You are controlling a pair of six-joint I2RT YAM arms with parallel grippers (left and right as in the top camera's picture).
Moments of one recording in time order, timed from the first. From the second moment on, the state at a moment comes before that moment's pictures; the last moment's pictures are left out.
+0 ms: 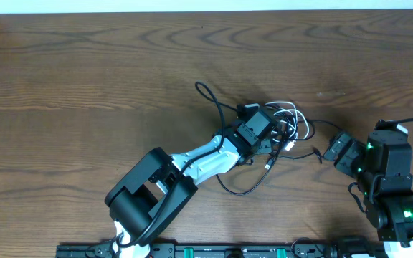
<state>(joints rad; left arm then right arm) -0.84 1.94 1.12 -0.20 -0.02 -0.87 0.09 0.77 0.80 -0.87 0.18 0.57</state>
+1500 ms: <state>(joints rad) -0.77 1.82 1.12 -0.21 0.04 -0.92 0.09 0.77 0.80 -0.93 0.18 0.57</state>
